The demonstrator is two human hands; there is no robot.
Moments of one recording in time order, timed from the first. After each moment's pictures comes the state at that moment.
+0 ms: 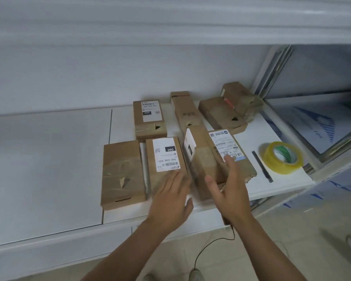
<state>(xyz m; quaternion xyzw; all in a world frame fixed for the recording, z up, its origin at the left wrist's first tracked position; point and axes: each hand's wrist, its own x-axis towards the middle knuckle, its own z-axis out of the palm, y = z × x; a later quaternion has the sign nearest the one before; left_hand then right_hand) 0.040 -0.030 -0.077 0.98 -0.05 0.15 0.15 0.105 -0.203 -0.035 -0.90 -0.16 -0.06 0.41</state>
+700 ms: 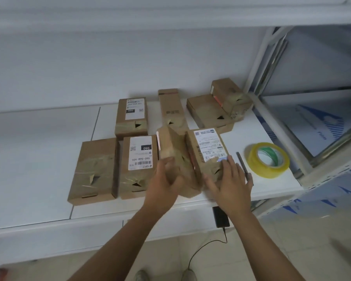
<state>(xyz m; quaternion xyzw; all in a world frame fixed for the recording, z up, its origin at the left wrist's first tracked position) 0.088 -0.111 -0.033 0.82 0.19 0.11 0.53 0.180 -0.291 -0.075 -0.97 -0.13 -0.03 0.19</state>
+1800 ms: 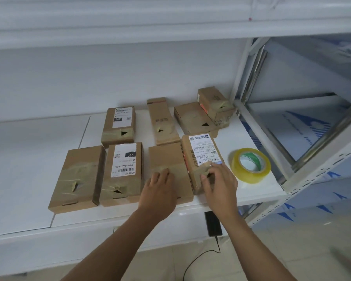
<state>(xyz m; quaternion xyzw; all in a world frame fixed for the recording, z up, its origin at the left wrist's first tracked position) 0.118 -0.136 -0.066 1.00 0.05 0.02 0.03 0.203 -0.316 -0.085 -0.91 -0.18 -0.12 0.36</state>
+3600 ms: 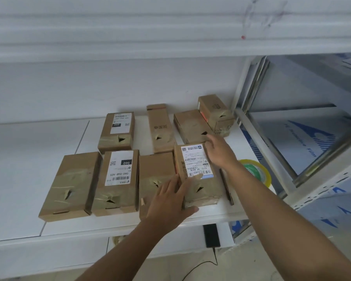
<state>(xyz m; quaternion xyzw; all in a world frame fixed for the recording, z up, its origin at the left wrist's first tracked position) 0.139 -0.167 -0.060 0.99 0.02 0.04 0.16 0.353 -0.289 -0.025 -0.93 -0.19 0.11 0.30</state>
